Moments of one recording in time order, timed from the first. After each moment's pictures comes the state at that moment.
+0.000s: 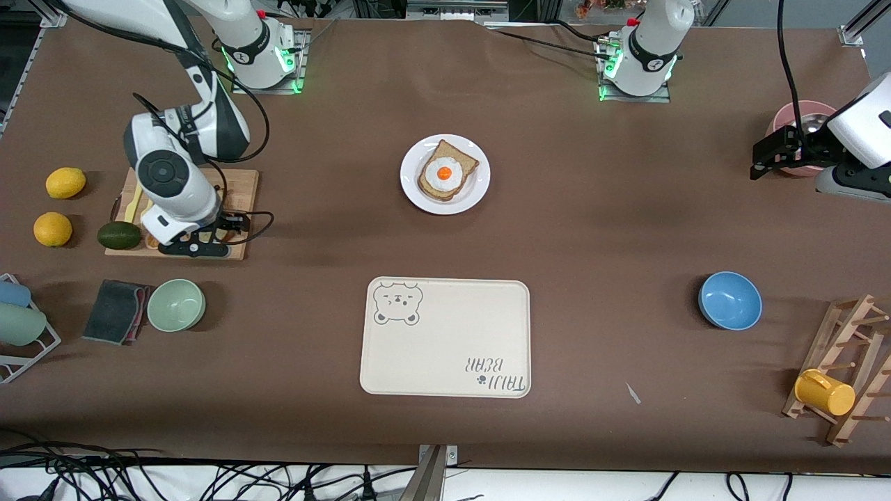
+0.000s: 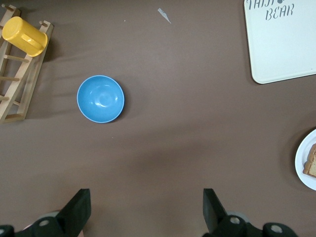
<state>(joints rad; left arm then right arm) -0.15 0.09 0.11 -1.45 0.00 1.48 0.16 0.16 0.28 -0.04 -2.21 -0.34 2.34 0.38</state>
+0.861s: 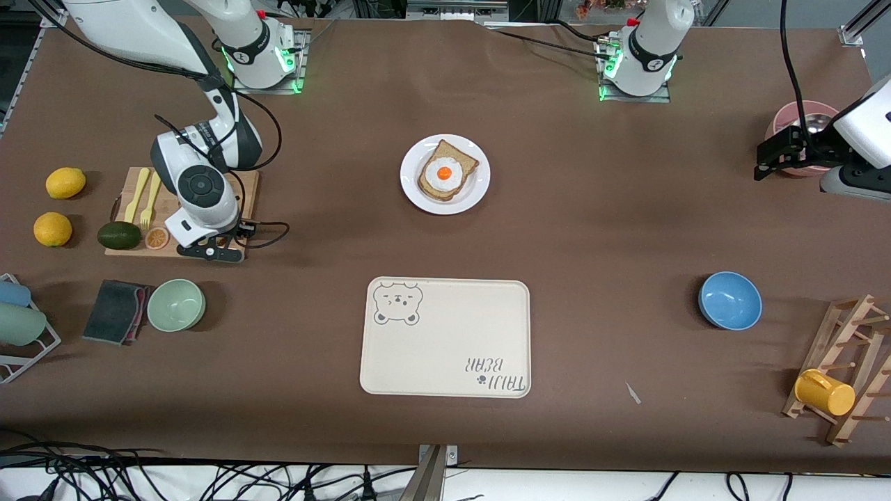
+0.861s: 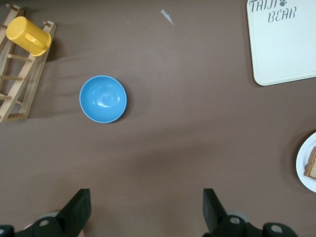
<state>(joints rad) -0.14 0.09 0.12 -1.44 0.00 1.48 0.15 0.16 0.37 -0.04 -2.22 -0.50 2.39 0.58</state>
